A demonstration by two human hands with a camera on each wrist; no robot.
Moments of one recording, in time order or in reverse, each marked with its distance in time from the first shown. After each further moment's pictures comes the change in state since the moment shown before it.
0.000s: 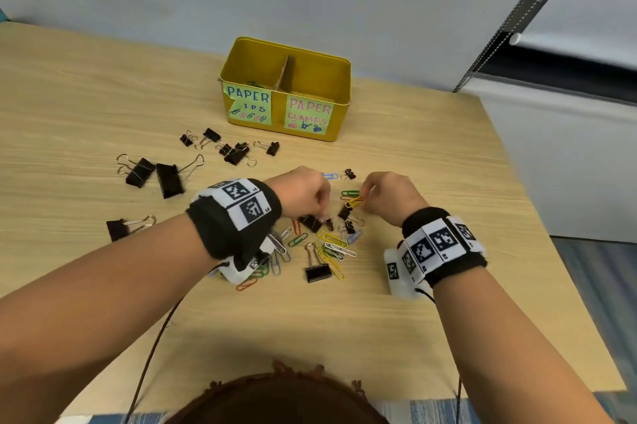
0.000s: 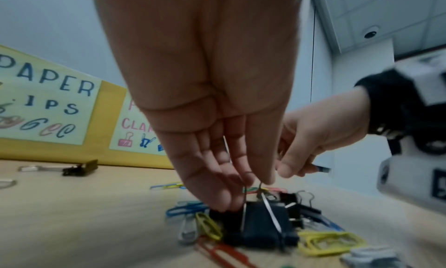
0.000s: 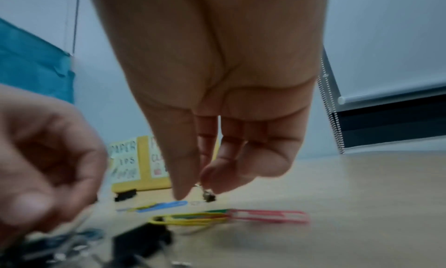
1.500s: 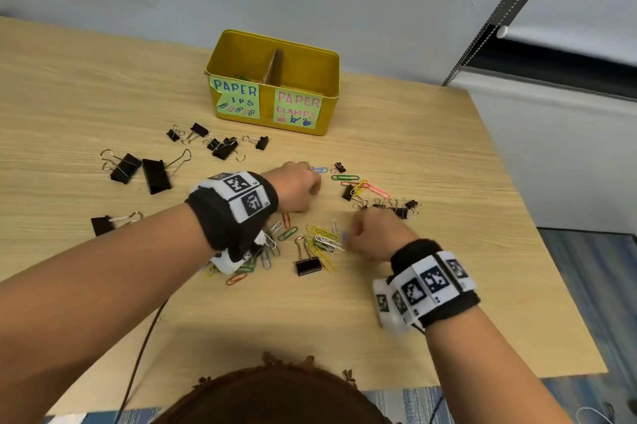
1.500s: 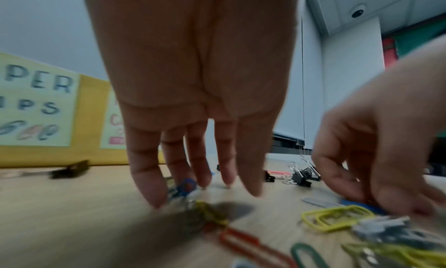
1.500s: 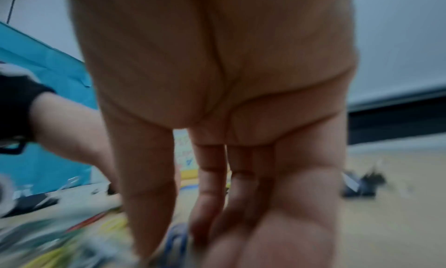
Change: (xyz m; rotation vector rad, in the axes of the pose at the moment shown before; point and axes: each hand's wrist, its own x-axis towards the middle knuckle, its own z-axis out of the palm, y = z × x) left_hand 0.011 -0.003 0.008 0.192 -0.025 -0.041; right_hand -0.048 0.001 0.022 -0.112 -0.231 0.064
